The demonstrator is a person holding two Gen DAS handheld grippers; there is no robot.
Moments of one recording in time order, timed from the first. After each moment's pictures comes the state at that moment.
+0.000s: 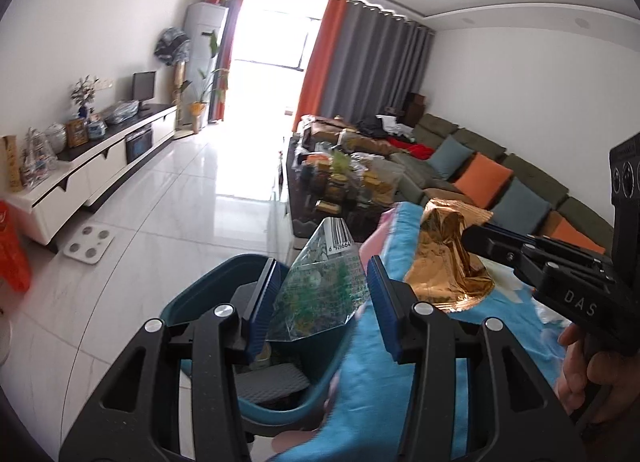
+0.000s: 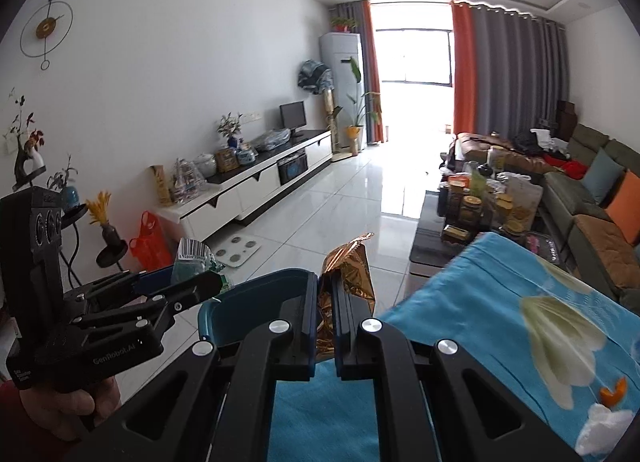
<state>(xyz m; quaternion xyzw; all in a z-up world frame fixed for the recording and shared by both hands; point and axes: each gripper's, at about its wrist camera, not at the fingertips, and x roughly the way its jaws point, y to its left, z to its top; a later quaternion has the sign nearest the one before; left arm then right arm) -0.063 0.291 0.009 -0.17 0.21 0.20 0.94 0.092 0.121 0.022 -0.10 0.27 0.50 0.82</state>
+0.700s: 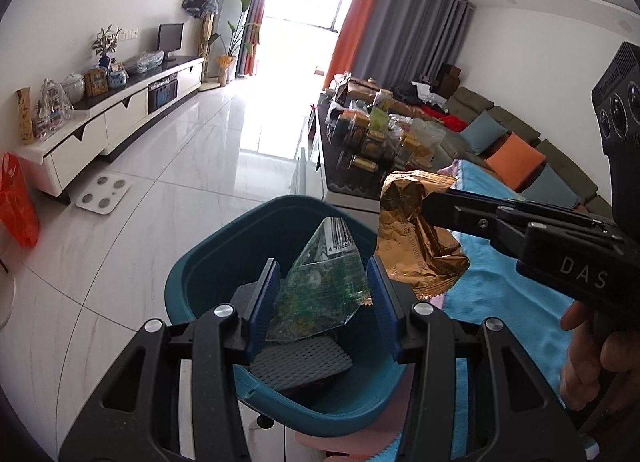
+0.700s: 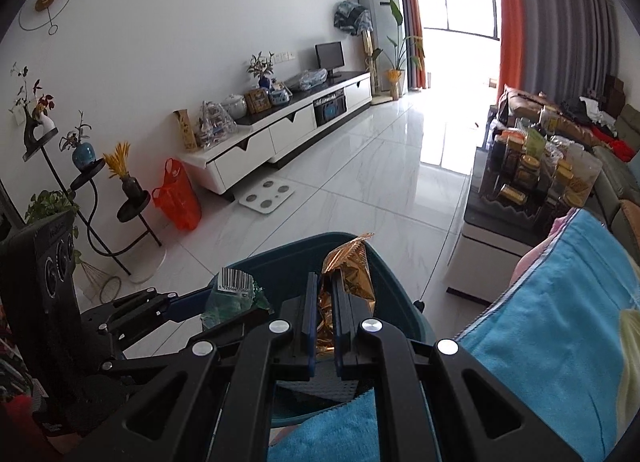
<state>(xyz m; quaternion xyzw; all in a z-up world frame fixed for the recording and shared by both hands) -0.013 0.344 -0.078 -0.22 0.28 0.23 0.91 0.107 0.219 -0.034 -0.15 0.36 0.53 0.75</state>
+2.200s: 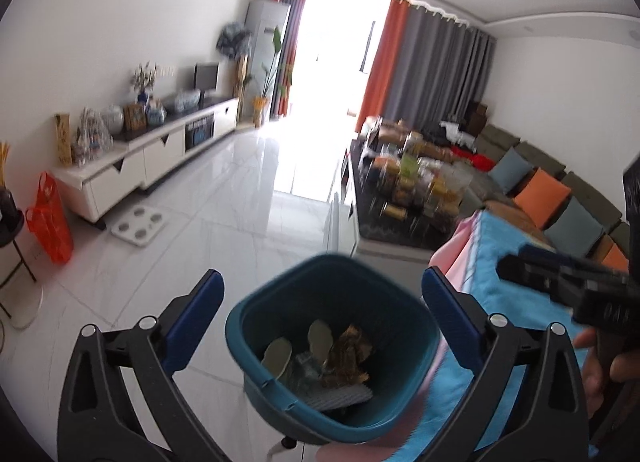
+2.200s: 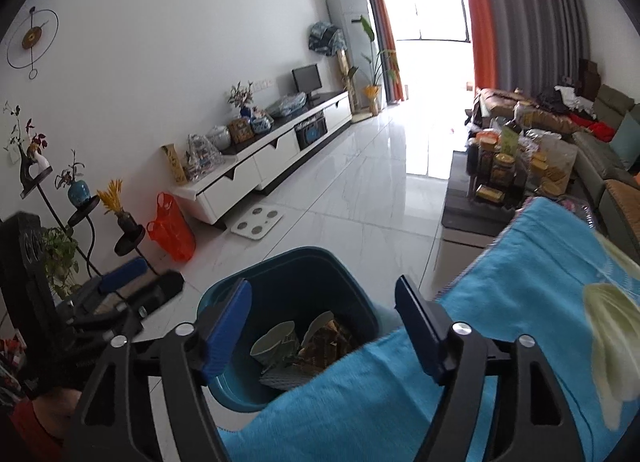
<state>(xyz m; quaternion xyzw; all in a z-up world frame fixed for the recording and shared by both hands) -0.041 0.324 -0.032 -0.18 0.20 0.31 0.91 0.118 0.146 -0.002 -0.08 0.32 0.51 0.79</state>
